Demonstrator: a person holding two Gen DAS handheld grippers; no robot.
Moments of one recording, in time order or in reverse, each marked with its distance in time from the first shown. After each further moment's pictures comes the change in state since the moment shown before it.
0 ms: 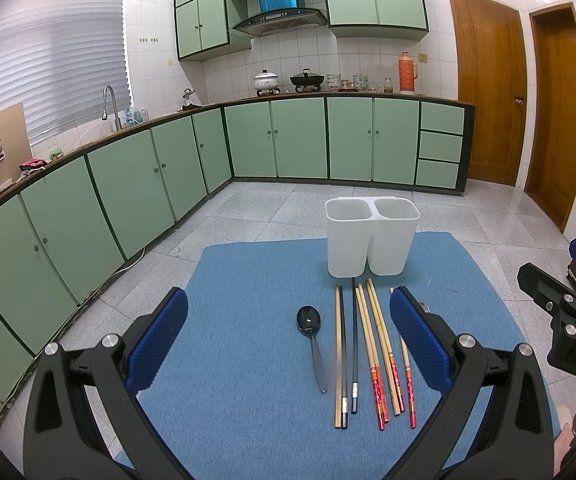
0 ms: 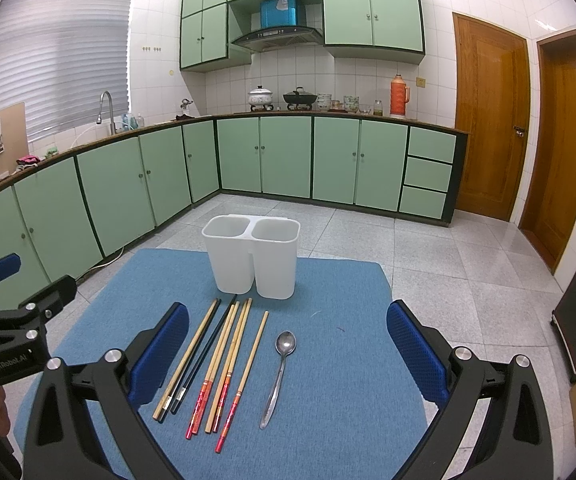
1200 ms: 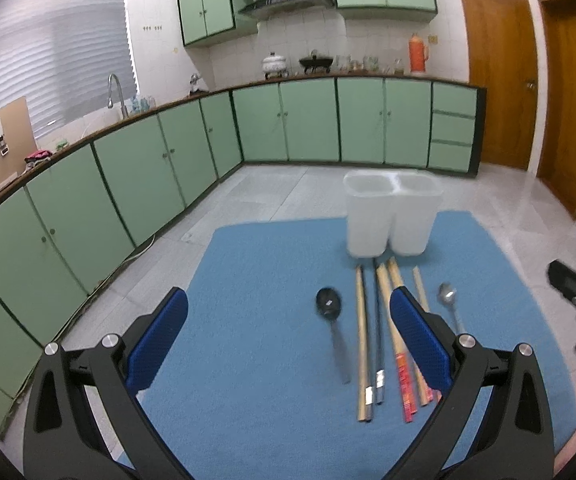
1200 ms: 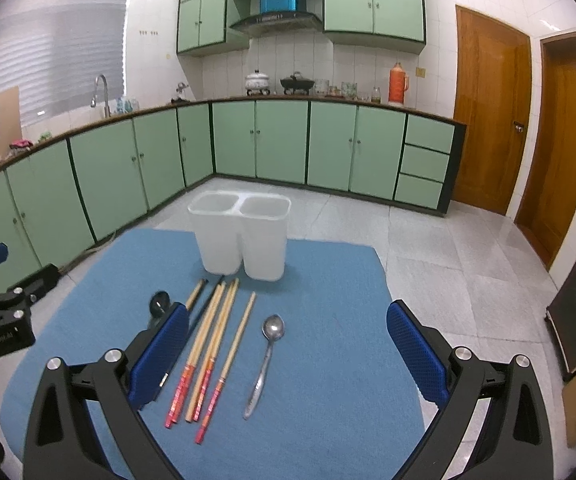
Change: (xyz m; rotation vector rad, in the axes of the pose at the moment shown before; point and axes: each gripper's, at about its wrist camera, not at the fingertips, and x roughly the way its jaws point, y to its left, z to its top) left arm 0.023 0.026 -0.009 0.013 0.077 0.050; right arm 0.025 -0.005 -0.018 -0.020 0.068 -0.023
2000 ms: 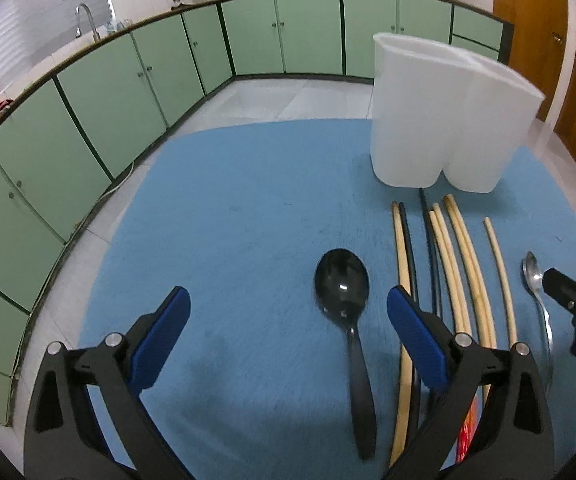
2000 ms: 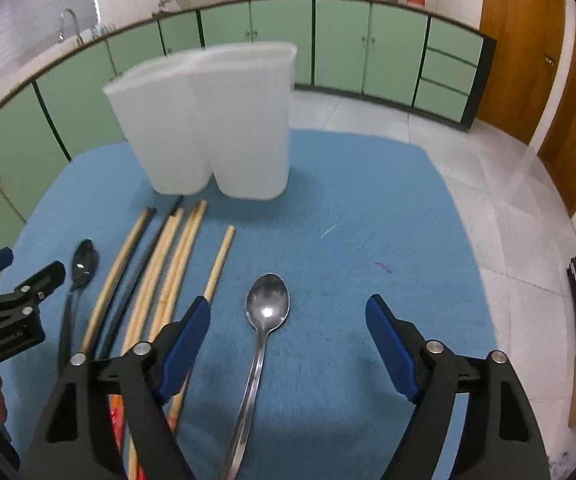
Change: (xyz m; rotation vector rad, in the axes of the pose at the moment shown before) left arm 0.183 -0.015 -0.016 -0.007 0.316 -0.017; right arm 0.185 -0.002 -0.023 0.031 0.369 0.025
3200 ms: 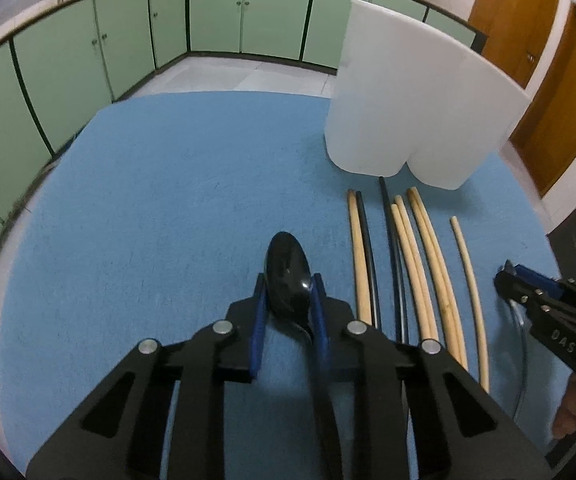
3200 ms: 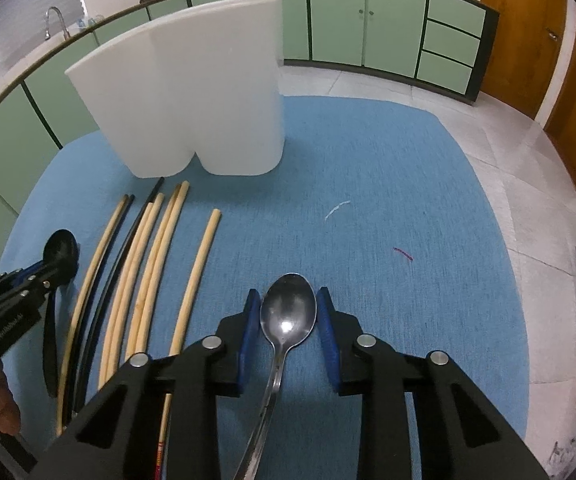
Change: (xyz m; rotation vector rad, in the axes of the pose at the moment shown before) left arm 0.029 -0.003 -0.012 -0.064 0.054 -0.259; right arm 0.016 -0.005 0.002 0.030 0.074 0.031
